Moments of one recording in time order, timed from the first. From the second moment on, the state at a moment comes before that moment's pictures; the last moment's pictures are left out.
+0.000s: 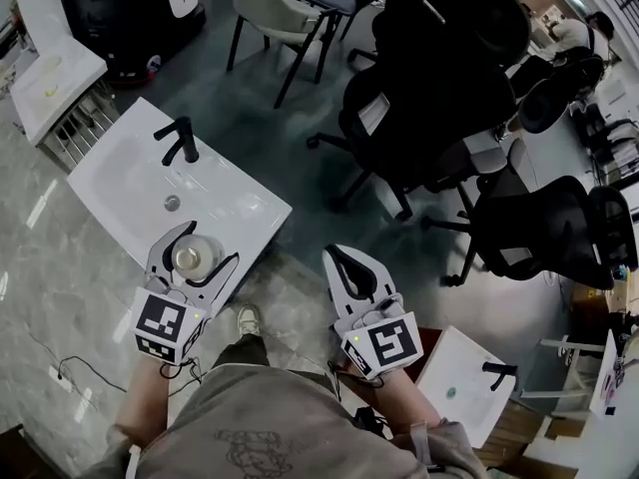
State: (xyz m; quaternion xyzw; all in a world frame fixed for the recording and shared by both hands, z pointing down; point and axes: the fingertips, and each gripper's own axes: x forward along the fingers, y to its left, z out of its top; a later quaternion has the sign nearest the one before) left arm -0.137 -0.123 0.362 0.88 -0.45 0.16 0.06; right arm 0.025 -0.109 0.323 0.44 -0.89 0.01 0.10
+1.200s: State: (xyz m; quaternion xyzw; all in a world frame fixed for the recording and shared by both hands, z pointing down) left arm -0.100 -0.245 0.496 0.89 -0.41 0.18 0.08; right arm 0.007 -0.228 0.444 0.39 -0.91 0.07 0.14
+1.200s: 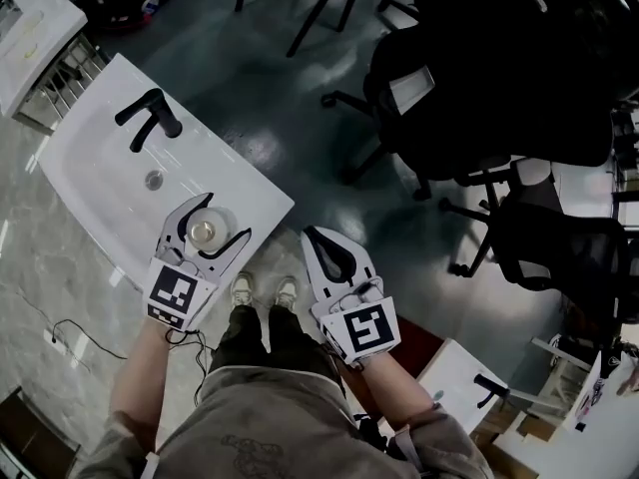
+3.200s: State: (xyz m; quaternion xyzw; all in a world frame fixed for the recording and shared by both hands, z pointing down) left arm -0.046 -0.287 0.661 0.91 -0.31 0.28 0.08; right arm 0.010 -0.261 0.561 0.39 -0.89 0.15 0.20
